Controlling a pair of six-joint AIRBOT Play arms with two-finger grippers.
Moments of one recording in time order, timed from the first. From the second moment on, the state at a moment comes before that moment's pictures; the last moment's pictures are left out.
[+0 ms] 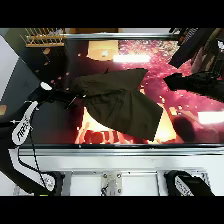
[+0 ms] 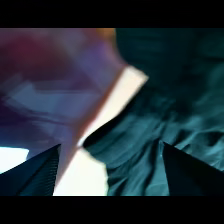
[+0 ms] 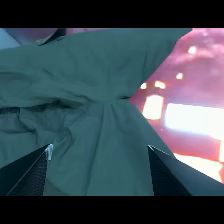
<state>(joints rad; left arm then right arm) 0.05 -1.79 1.31 0.87 -0.98 -1.69 -0.10 -0.93 1.11 -0.96 0.93 1.25</state>
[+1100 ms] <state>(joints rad) -0.07 -1.58 1.19 1.02 -1.05 -1.55 -0.19 -0.88 0.91 -1.34 1.26 1.67</state>
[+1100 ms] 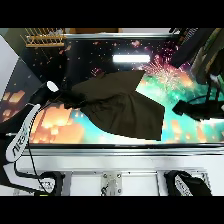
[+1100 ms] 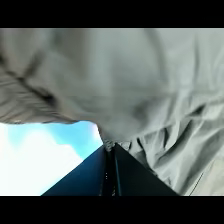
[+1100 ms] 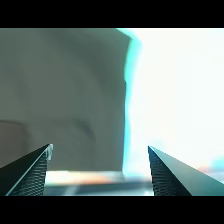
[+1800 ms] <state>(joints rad) -0.08 -1.33 0.97 1.05 -0.98 -1.51 -0.17 -0.86 0.37 -1.17 1.02 2.04</state>
